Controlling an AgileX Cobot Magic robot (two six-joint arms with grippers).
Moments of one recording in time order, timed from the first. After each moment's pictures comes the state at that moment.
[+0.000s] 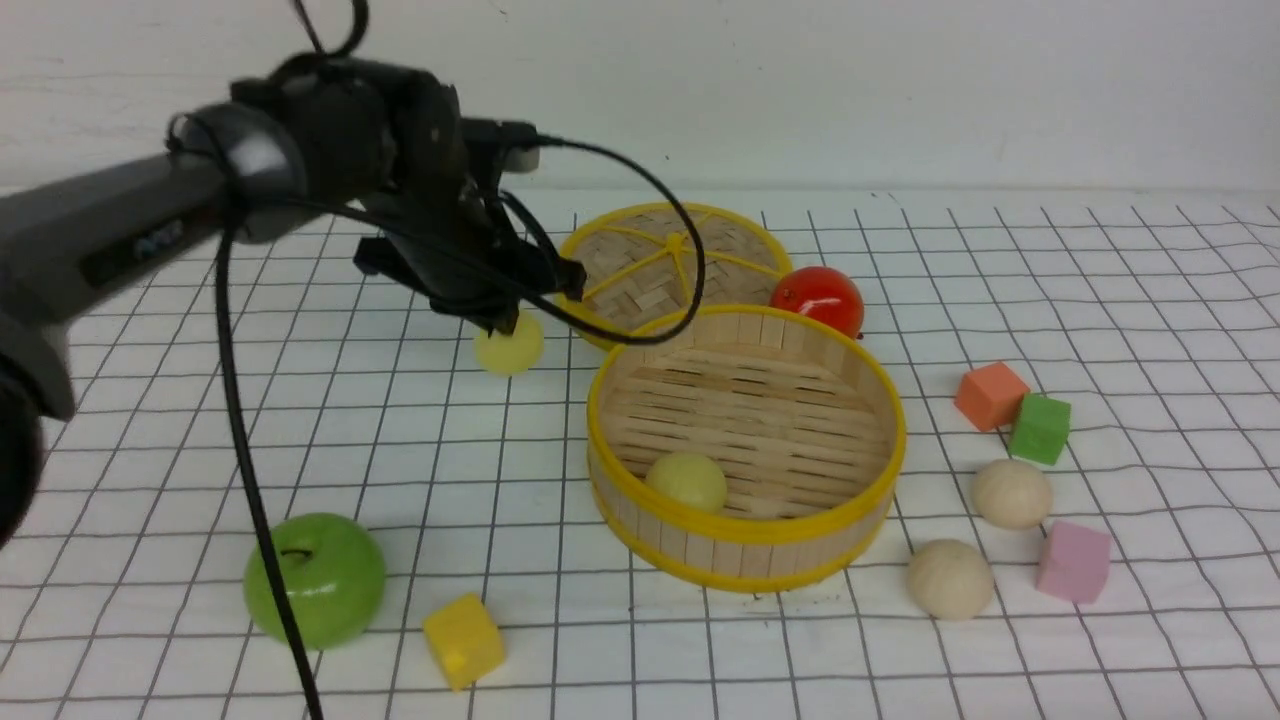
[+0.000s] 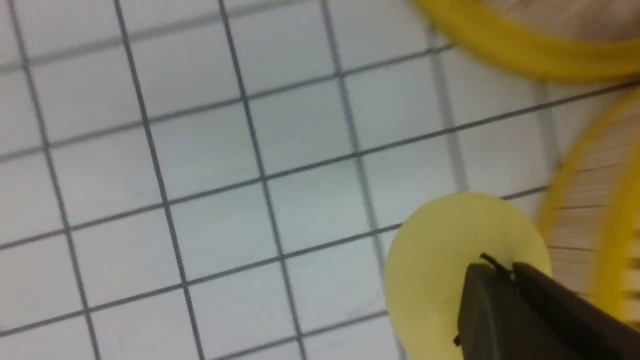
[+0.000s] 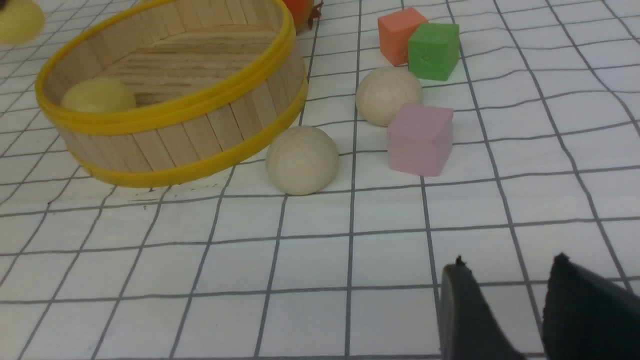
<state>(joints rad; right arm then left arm) 0.08 -0.01 0.02 0.19 0.40 -0.01 -0.36 2.02 -1.82 0.00 0.83 -0.12</state>
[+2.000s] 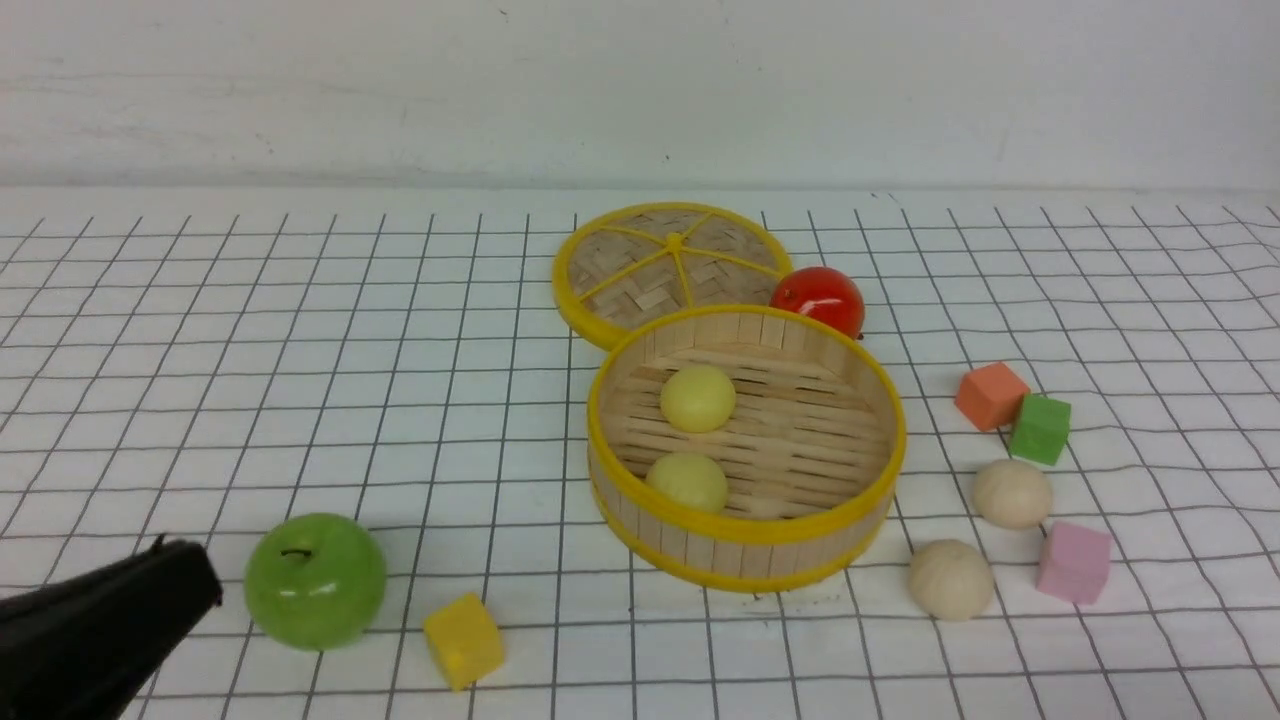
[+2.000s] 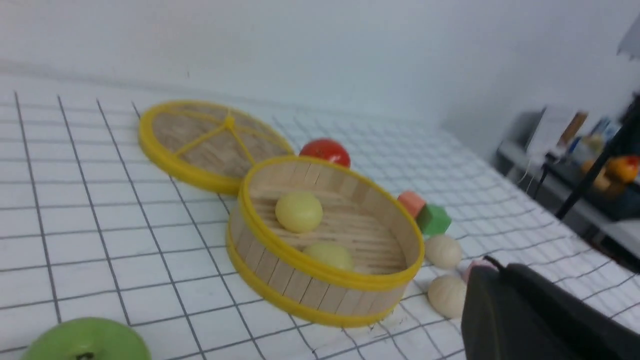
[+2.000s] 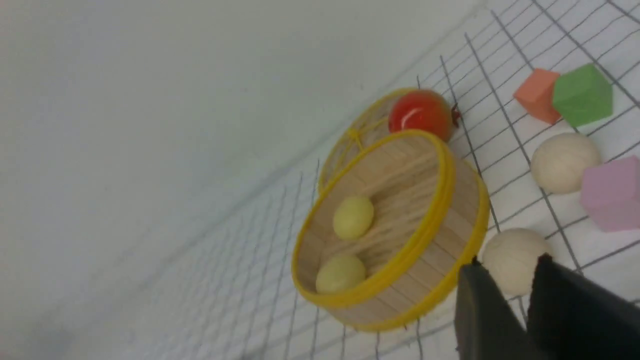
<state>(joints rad) 0.09 0.10 -0.17 0.62 0.37 0.16 -0.53 0.29 -0.28 -0.42 0.10 0.05</state>
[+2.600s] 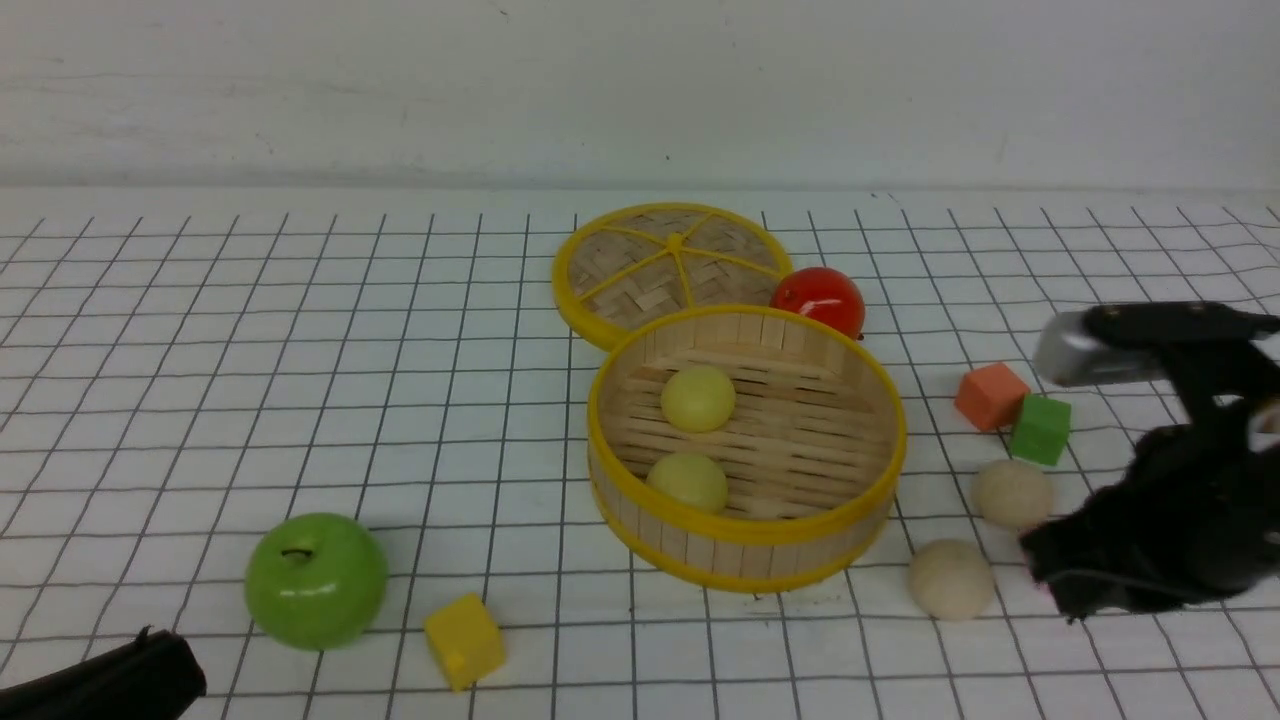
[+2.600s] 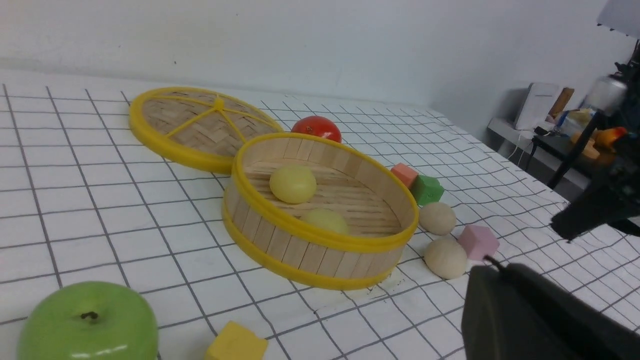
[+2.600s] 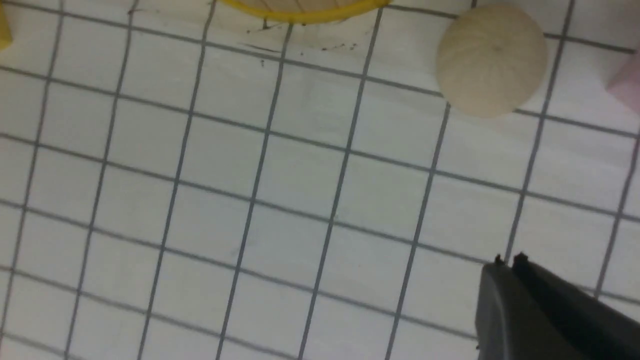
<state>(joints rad) 0.32 1.36 -0.97 0.18 0.88 0.03 -0.53 0.21 -0.25 -0.41 0.20 0.08</state>
